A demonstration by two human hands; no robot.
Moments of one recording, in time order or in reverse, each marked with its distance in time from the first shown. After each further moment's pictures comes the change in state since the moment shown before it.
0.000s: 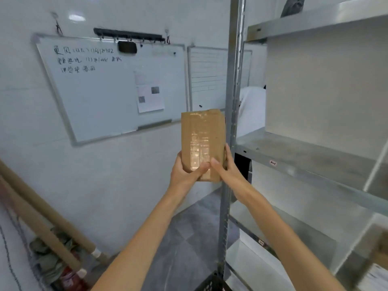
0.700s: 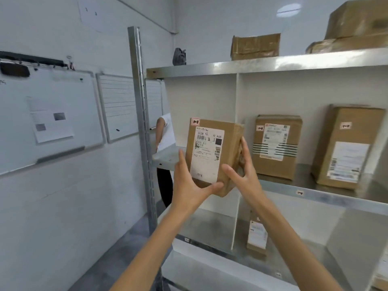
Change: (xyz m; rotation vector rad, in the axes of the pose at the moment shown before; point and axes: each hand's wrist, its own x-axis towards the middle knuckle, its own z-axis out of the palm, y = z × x) left_hand -0.127 0.073 0.159 0.256 -0.328 0.333; right_hand -0.220 -0.093 -0.123 -0.278 0.583 -0.326
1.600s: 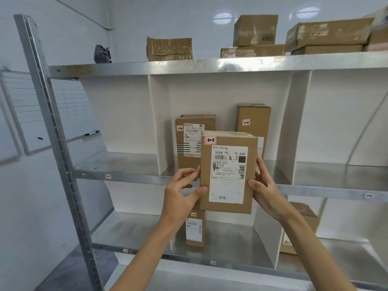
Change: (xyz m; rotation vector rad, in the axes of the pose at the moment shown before) left_hand -0.046 0.091 0.157 -0.411 -0.255 0.156; right_hand -0.094 -0.016 -0.251 0.170 -0.020 0.119
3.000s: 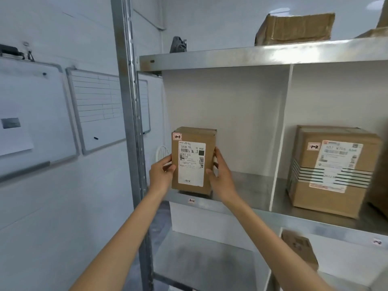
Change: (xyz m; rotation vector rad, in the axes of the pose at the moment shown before) left_hand 0.192 -0.186 -0.330 0.156 0.341 -0.305; right_hand 0.307 0.153 0.328 -0.429 0.165 -0.114
